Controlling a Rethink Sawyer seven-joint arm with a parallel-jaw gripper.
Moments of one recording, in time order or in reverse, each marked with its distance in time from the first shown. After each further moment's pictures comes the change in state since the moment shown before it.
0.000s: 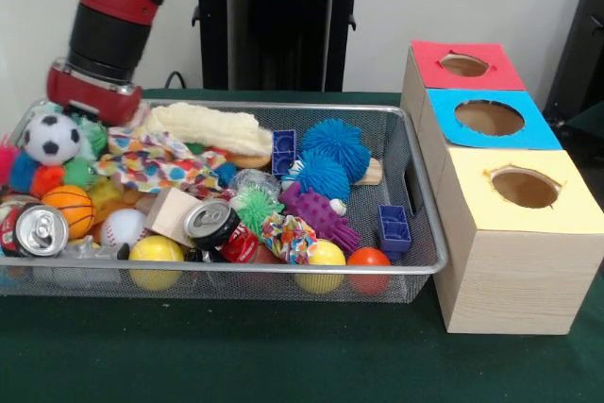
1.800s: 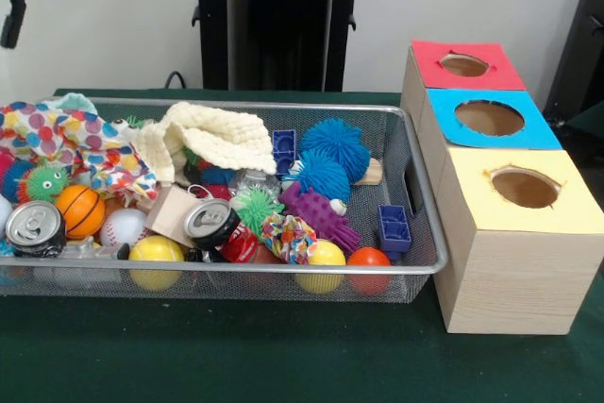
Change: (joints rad) arm -0.190 -0.432 0.229 0.078 0.160 0.552 -0.021
